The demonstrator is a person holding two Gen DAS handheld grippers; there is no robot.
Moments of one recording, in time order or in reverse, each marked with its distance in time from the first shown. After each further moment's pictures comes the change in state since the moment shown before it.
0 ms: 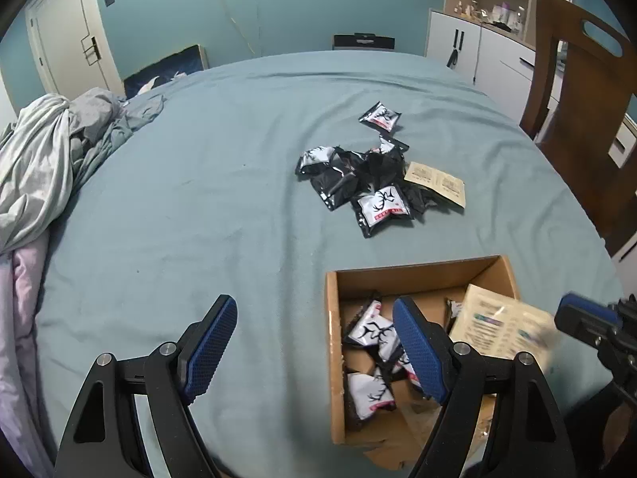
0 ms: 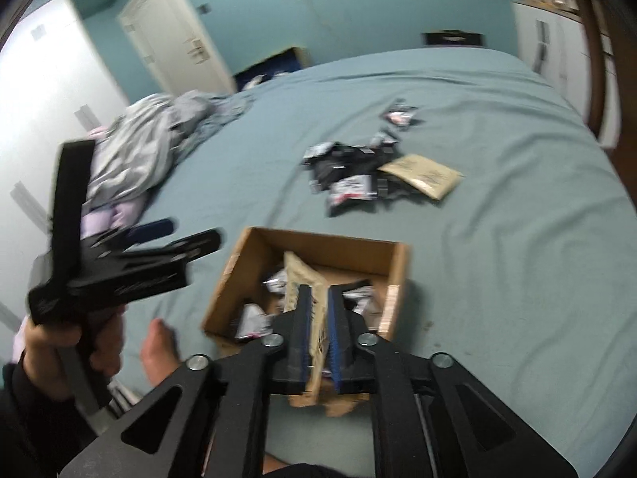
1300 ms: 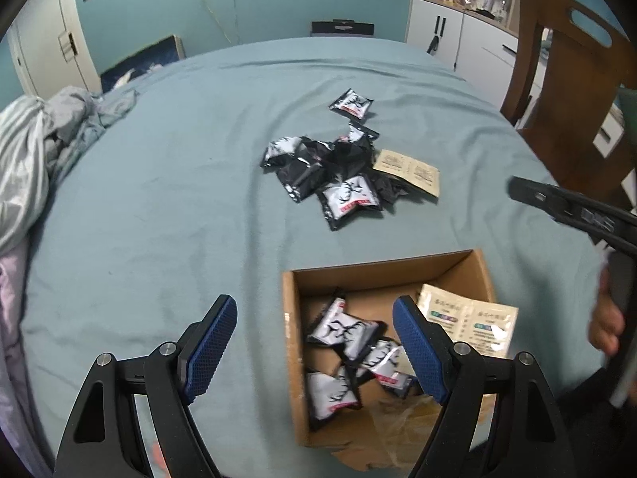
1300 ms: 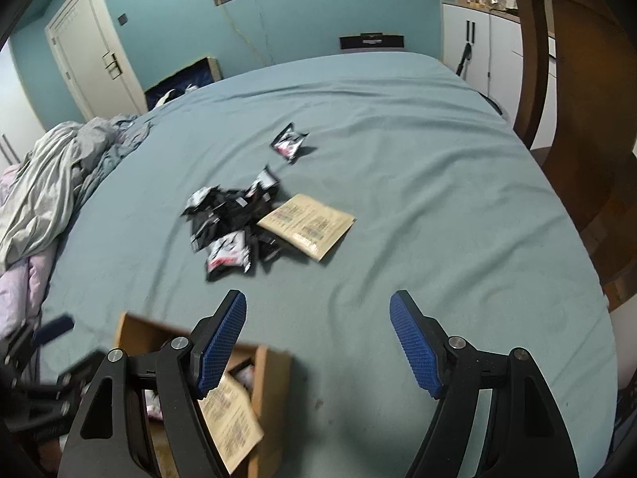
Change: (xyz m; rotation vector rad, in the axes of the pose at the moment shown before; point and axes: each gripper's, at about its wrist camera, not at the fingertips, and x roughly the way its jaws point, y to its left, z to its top) left arm 0.005 -0.019 0.008 0.020 0.058 -0.087; right arm 0.046 -0.034 0.073 0.072 -0.015 -0.256
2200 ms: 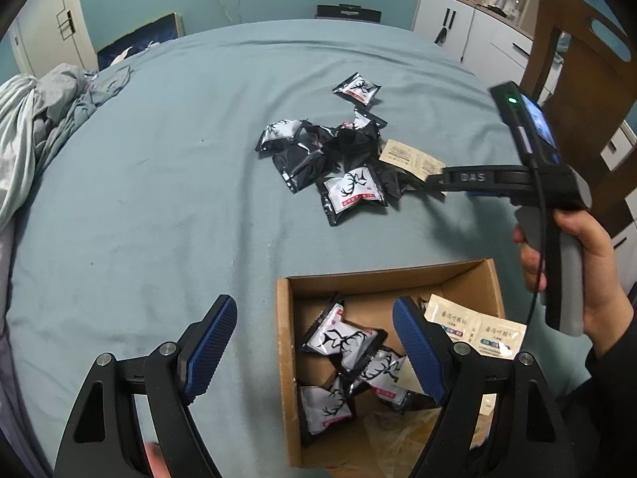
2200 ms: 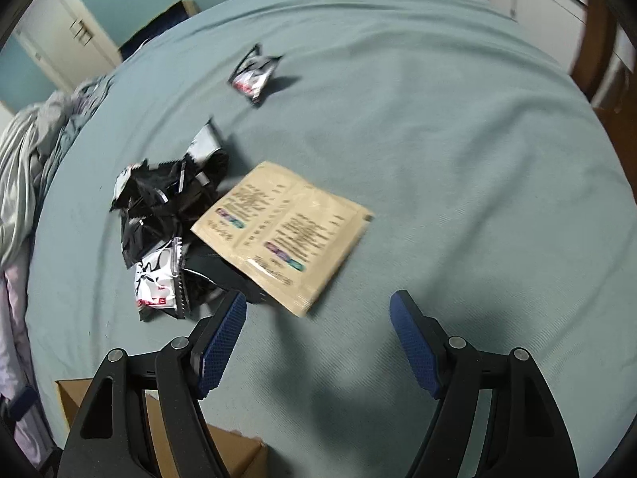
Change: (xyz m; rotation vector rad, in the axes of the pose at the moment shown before) left arm 0.025 0.004 0.009 -0.034 0.058 -0.011; right arm 0.152 -0.003 0.050 -0.007 0.293 0.048
